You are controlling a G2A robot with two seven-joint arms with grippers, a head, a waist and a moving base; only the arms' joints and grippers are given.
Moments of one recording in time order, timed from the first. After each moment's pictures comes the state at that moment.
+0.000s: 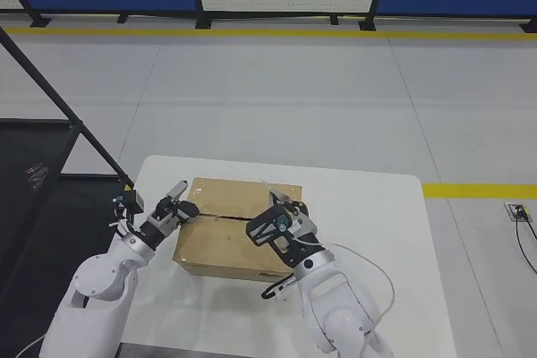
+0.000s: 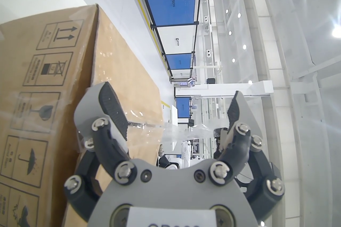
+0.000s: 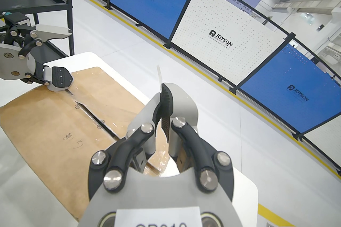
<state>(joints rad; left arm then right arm) 1.03 -1.15 -1.48 -1.40 -0.33 -0.10 -0.56 -1.15 -1.64 1.11 -1.87 -2.02 -0.13 0.33</state>
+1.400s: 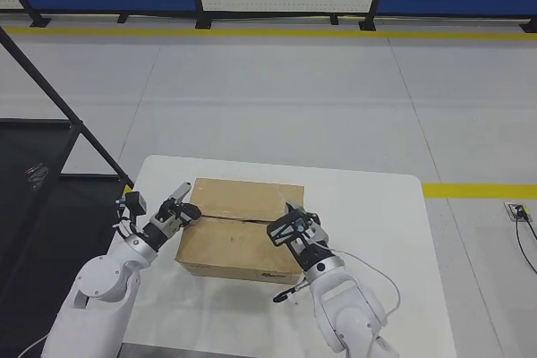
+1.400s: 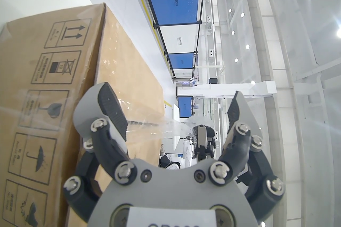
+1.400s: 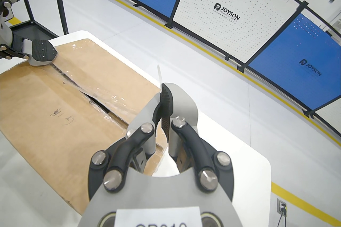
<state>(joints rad) 1.04 -1.15 -1.46 -1.41 -0.32 -0.09 -0.55 -1.20 -1.61 1.17 -1.81 -1.95 -0.11 0.32</state>
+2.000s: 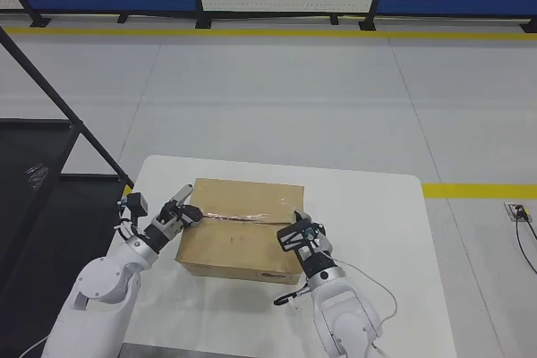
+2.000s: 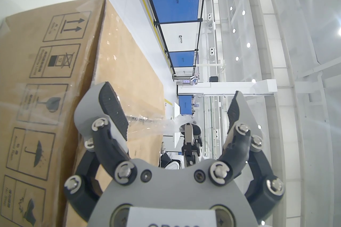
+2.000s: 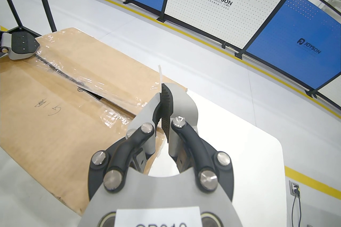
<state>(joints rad) 1.05 -1.15 -1.46 -1.42 -0.31 -0.09 -0.56 -1.24 -1.61 1.18 -1.74 -1.91 0.01 0.22</state>
